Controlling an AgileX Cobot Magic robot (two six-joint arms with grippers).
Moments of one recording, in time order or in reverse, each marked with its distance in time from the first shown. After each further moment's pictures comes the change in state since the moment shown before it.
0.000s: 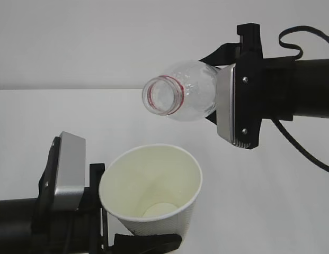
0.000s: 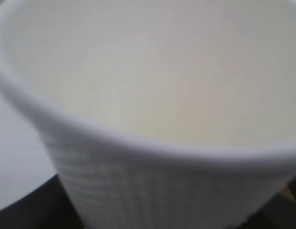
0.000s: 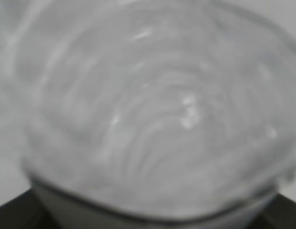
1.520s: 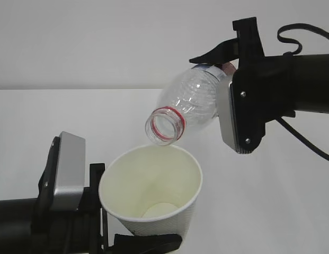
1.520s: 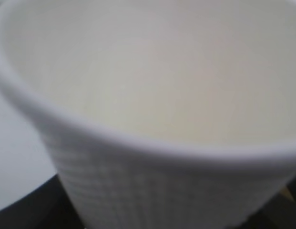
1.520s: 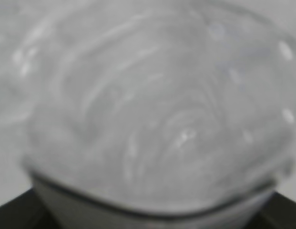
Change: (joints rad) left arm 0.000 0.000 0.000 0.002 -0.004 0.000; right arm 0.000 0.000 -0.012 0.076 0.032 -0.296
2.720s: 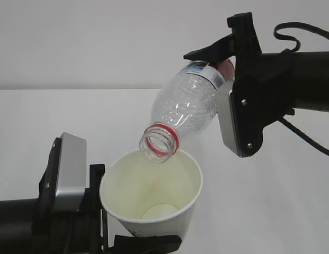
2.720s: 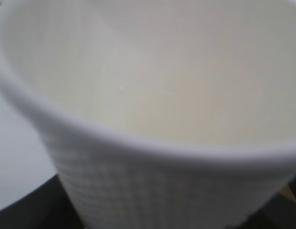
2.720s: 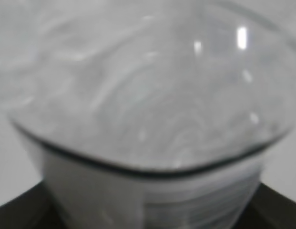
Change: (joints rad) left arm 0.000 0.000 0.000 0.002 0.010 0.000; right arm 0.000 0.000 0.000 0.048 -0.045 -0.166
